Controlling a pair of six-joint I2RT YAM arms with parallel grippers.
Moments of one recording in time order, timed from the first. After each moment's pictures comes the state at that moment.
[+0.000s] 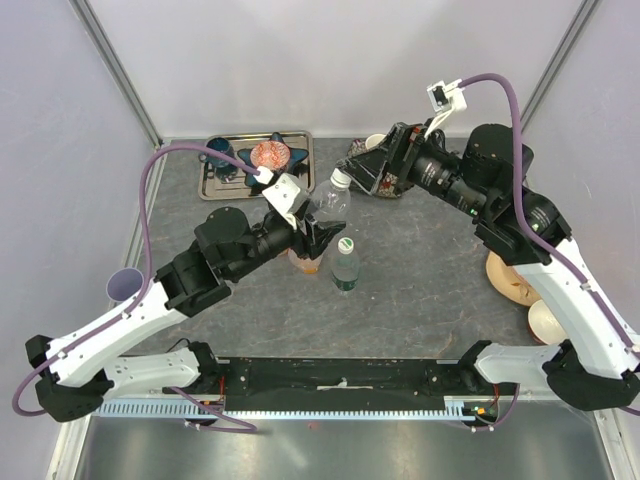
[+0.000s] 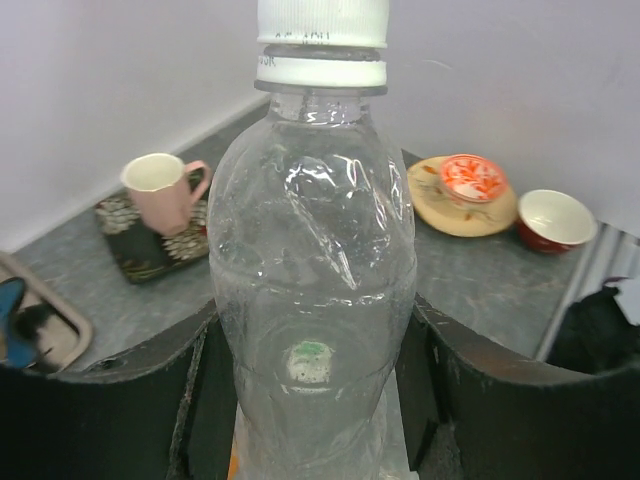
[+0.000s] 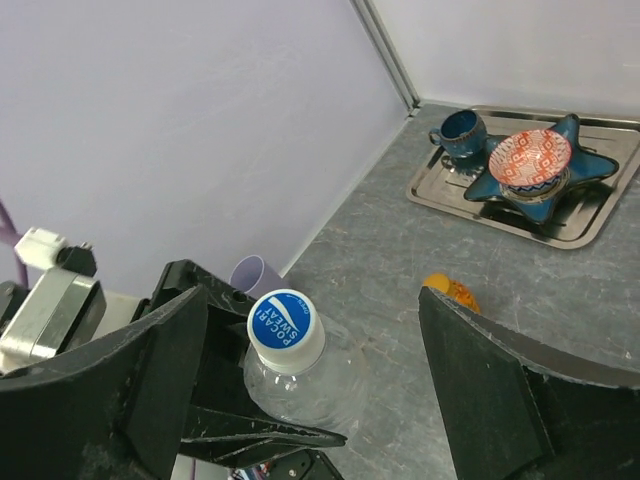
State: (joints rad) left arm -0.99 0.99 1.14 -0.14 -0.05 -0.06; right arm 0.72 1.22 1.73 -0.51 -0.13 0.56
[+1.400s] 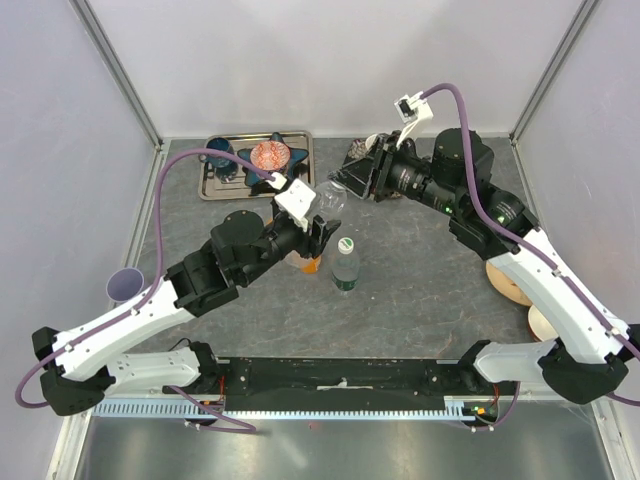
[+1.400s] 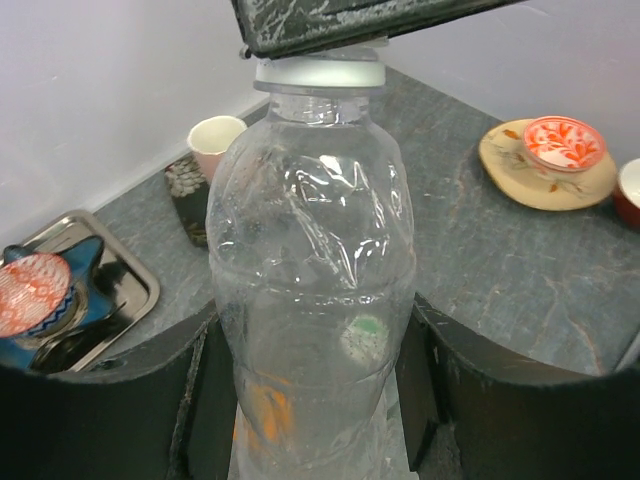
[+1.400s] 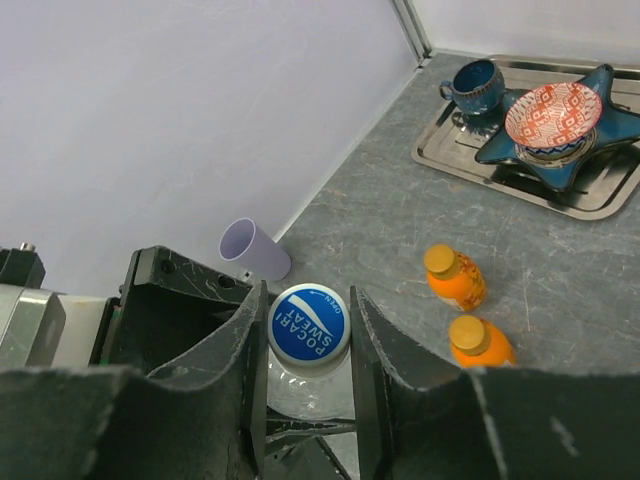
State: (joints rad) left arm -1.04 1.02 1.12 -0.17 -0.28 0.05; right arm 0.73 1.27 1.63 -0.45 -0.19 0.56
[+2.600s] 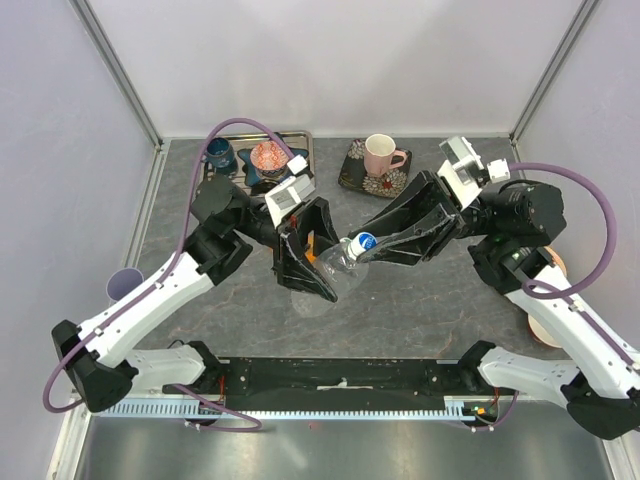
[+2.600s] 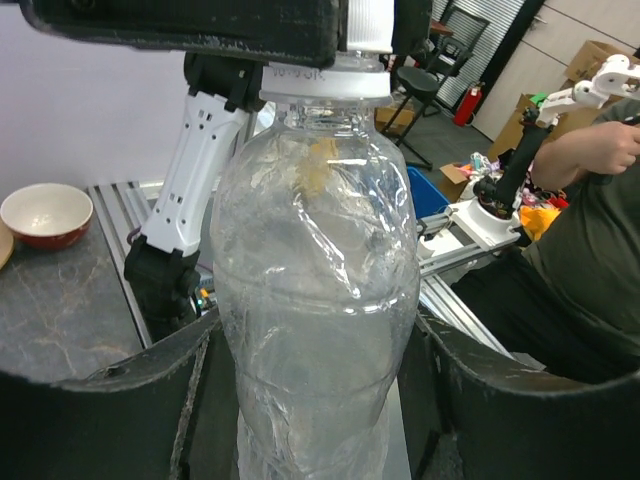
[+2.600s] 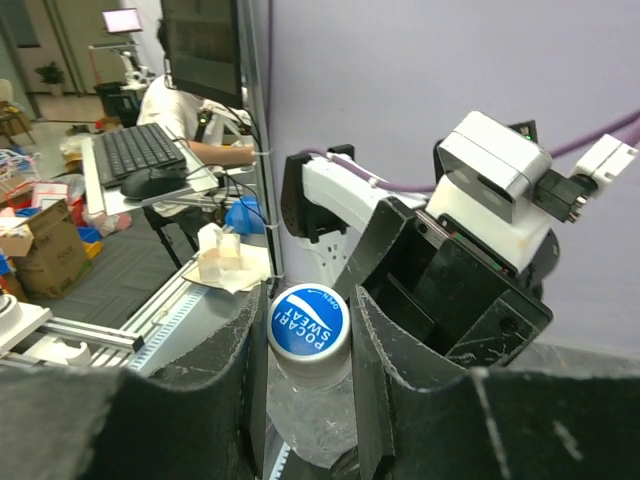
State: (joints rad) left arm -0.79 1.16 1.20 0.35 1.30 -0.67; right arm 0.72 1.03 1.31 0.36 -1.03 0.60
